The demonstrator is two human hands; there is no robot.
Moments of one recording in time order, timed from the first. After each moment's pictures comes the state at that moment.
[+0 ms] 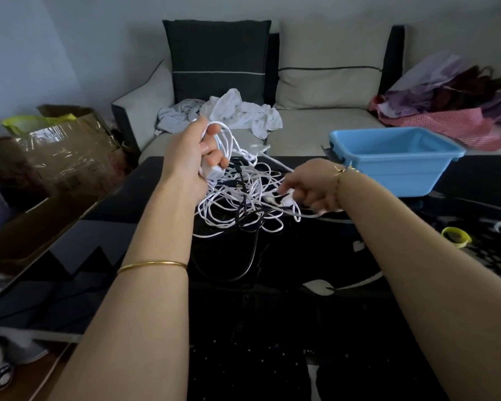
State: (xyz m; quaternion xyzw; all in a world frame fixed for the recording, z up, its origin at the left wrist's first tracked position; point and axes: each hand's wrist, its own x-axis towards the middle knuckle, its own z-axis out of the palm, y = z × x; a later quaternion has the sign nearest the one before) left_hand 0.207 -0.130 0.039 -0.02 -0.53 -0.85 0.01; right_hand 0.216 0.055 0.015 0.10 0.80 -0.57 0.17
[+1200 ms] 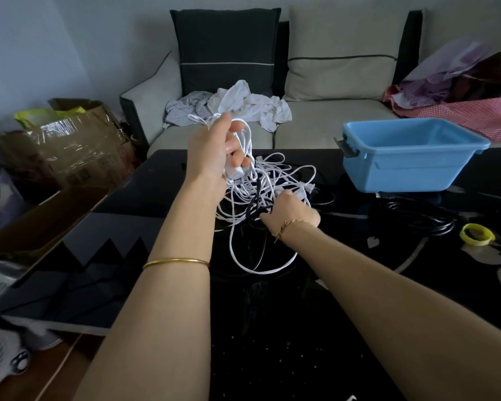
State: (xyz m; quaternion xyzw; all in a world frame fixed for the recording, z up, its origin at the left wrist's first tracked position) left_hand 0.200 -0.119 0.024 -0.05 -0.59 -0.80 0.05; right_hand 0.201 -0.007 -0.071 0.12 0.98 -0.17 -0.05
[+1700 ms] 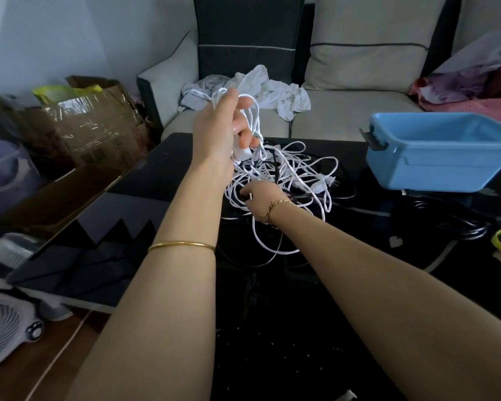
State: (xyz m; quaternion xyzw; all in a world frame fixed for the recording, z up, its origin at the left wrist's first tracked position) left_hand 0.197 -0.139 0.024 -0.07 -0.58 -0.80 0.11; right_hand 0.172 -0.057 -0.064 -0.11 0.97 -0.21 0.06
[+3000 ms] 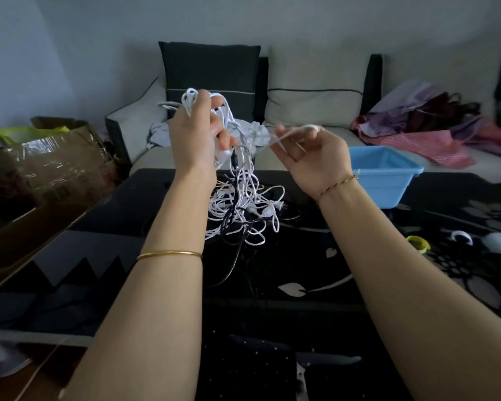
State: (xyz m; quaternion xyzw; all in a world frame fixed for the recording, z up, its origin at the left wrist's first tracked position) left_hand 0.233 -0.083 0.075 -0.11 -0.55 -0.80 0.22; right_hand 0.241 0.067 0.051 -0.03 0.32 -0.94 -0.08
